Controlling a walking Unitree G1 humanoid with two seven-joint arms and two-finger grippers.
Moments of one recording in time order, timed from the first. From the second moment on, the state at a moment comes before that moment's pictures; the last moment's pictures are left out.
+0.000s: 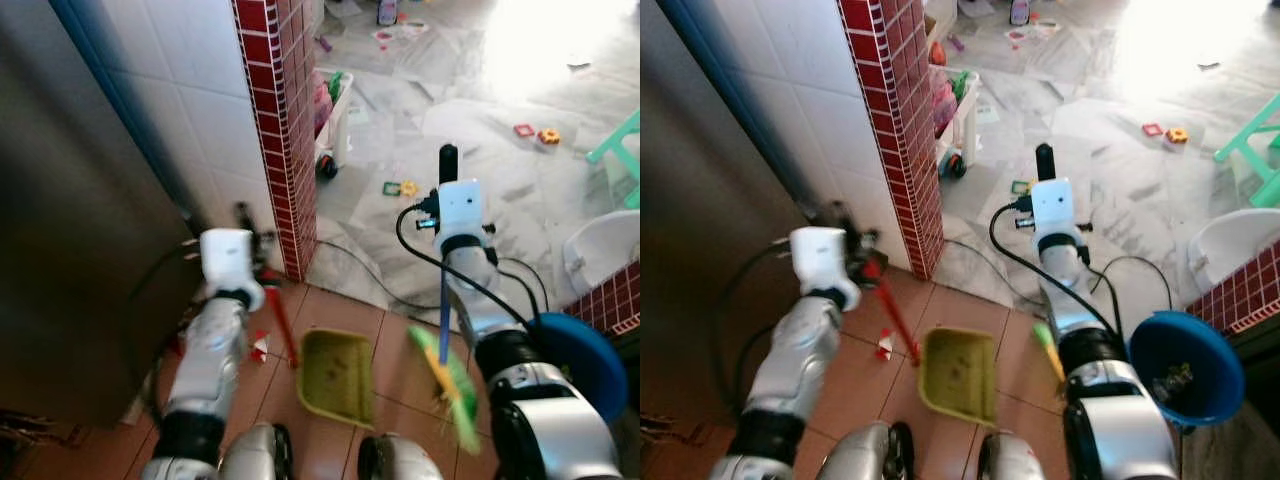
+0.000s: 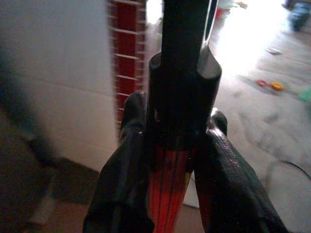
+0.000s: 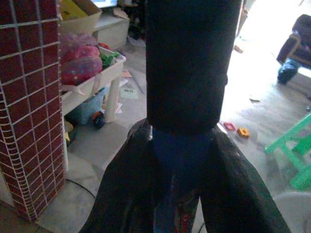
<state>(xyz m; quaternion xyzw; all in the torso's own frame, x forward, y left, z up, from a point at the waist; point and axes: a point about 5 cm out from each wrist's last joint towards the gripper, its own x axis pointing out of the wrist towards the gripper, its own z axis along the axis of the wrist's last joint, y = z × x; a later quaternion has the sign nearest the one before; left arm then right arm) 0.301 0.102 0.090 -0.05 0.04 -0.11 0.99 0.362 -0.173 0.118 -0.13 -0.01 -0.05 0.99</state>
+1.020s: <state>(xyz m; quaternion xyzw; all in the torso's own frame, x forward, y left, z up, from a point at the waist) 0.310 0.106 0.075 -0.03 0.08 -0.05 1.00 0.376 -0.144 0.146 0.03 0.00 -0.03 1.00</state>
